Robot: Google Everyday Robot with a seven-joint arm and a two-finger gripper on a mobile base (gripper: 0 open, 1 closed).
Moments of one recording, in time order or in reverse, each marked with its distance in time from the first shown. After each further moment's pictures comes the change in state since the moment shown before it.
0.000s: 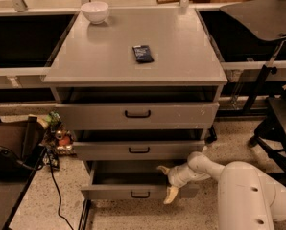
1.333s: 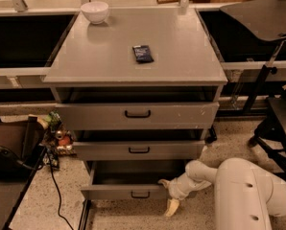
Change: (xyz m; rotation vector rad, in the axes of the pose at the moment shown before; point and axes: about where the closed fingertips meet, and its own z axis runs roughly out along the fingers) arm 0.008 0.072 0.017 -0.155 0.051 0.121
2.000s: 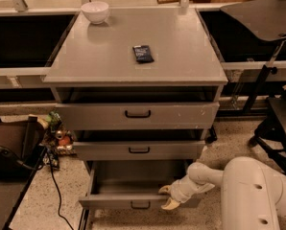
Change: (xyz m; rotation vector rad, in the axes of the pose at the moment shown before) arm -0.002 0.020 -0.010 0.003 0.012 0.011
